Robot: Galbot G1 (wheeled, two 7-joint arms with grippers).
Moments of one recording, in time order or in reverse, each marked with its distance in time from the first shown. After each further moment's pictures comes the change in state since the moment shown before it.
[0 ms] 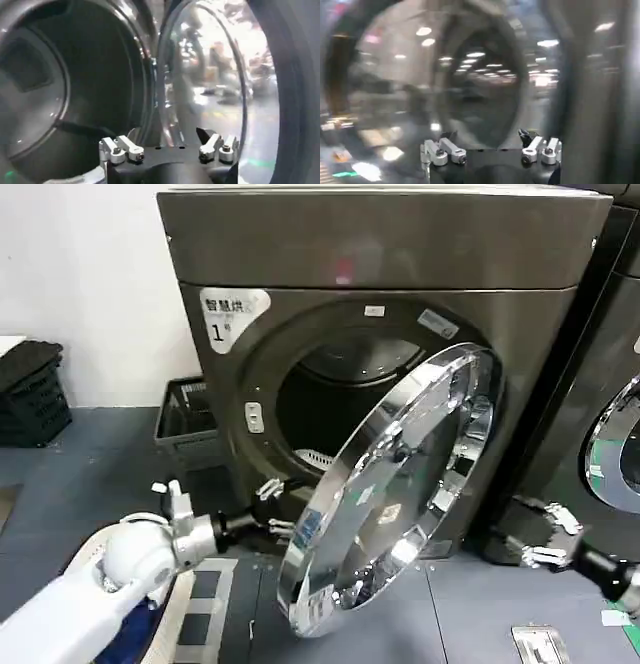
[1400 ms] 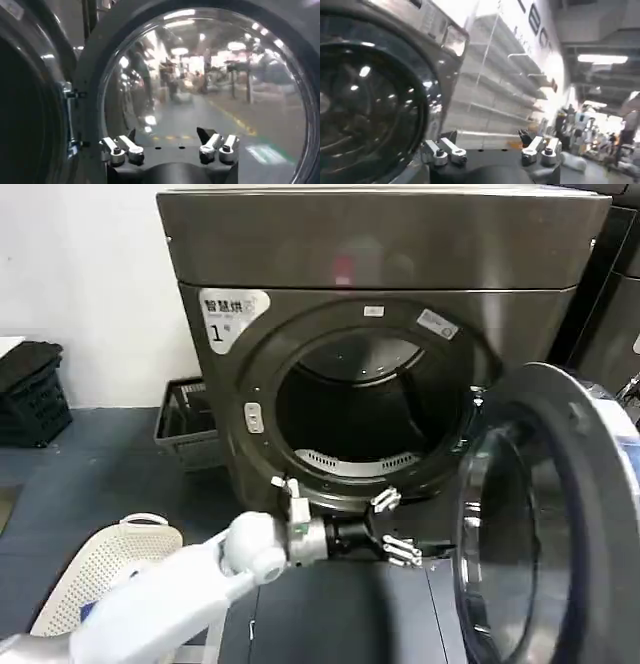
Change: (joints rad) left arm -0.349 -0.313 0.450 0.117 0.041 -0.068 -0.103; right arm -0.186 0.067 0.667 0.183 -0.157 -0.301 0.802
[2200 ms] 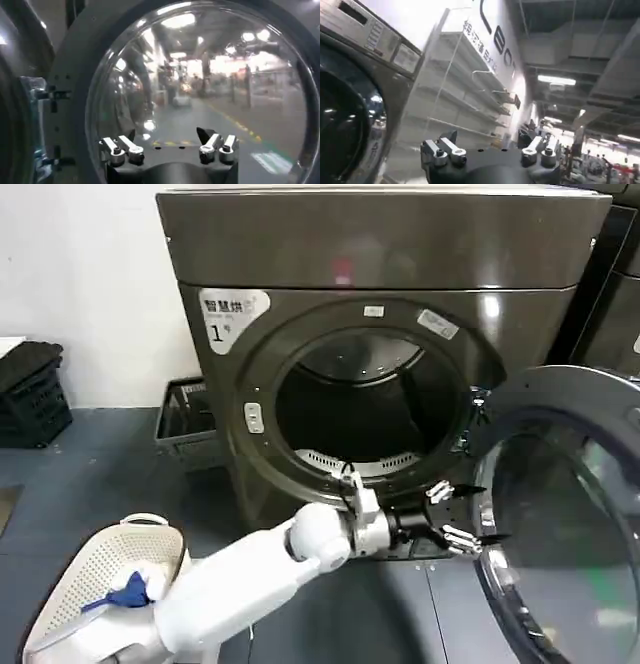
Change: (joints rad) left arm -0.082 -0.259 0.090 0.215 0.032 -0.015 -0.038; right arm -0.046 -0.042 0.165 -0.030 0.002 -0.001 0.037
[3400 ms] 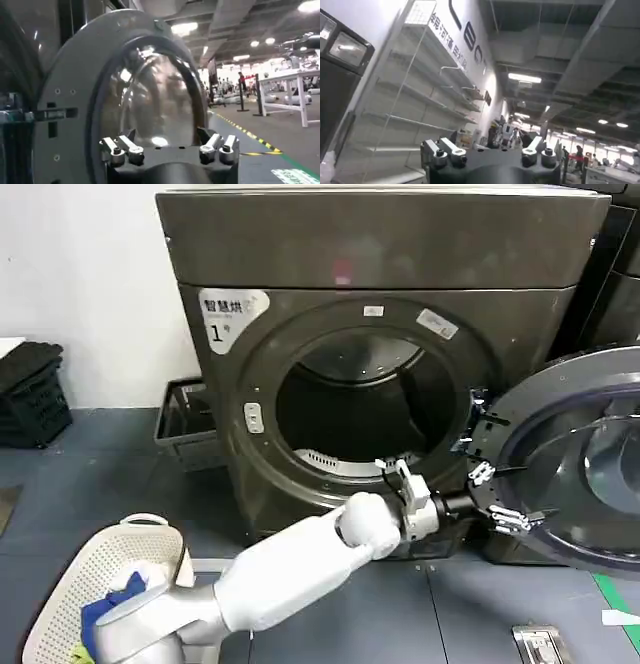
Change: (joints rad) left arm -0.063 -0.176 0.033 0.182 0.053 -0.108 -0.079; right arm -0.021 -0.024 0.112 -0.081 -0.002 0.010 -0.017
